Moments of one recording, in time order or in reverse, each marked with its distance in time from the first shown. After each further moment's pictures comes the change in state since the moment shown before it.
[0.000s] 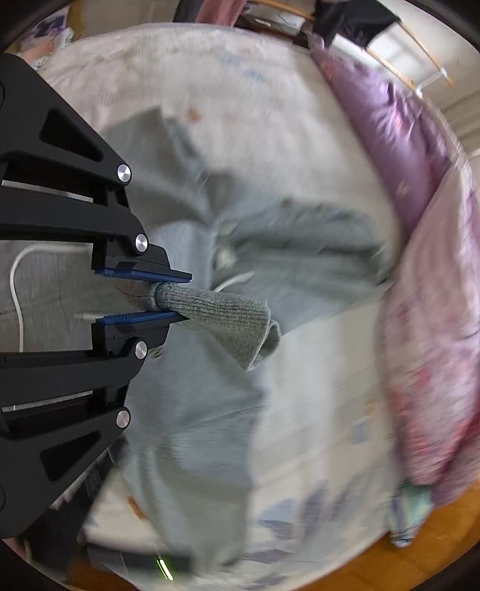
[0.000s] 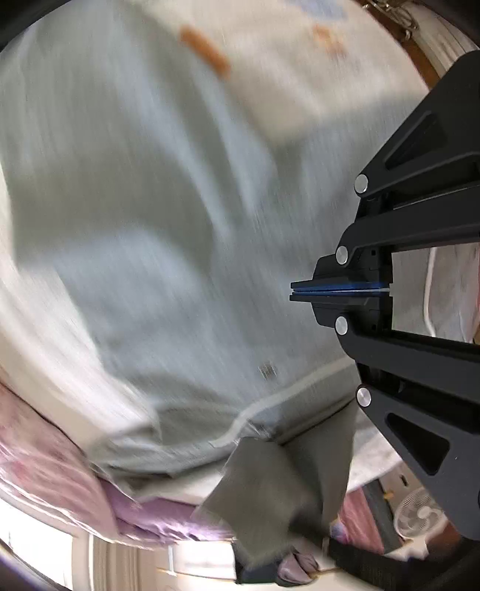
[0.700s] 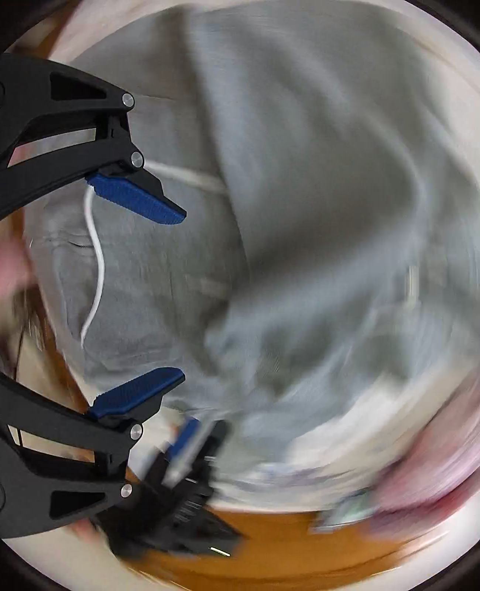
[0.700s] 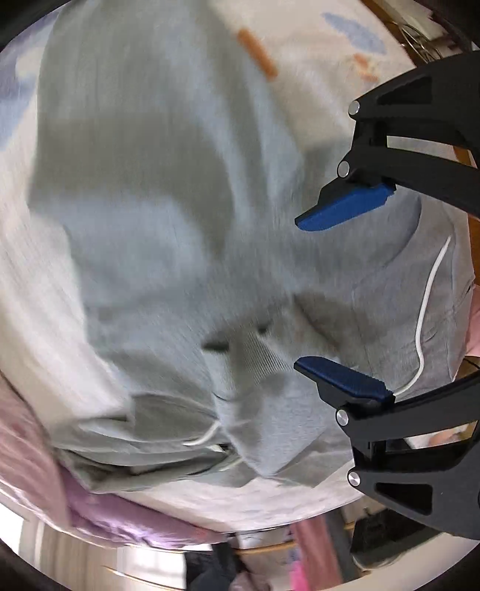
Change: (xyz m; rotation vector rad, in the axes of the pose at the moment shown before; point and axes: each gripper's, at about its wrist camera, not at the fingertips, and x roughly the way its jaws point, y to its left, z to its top) left arm 0.081 0.130 -0.126 -0.579 0.337 -0.565; right arm 0.002 0.039 -0.007 -0.189 0.098 -0.051
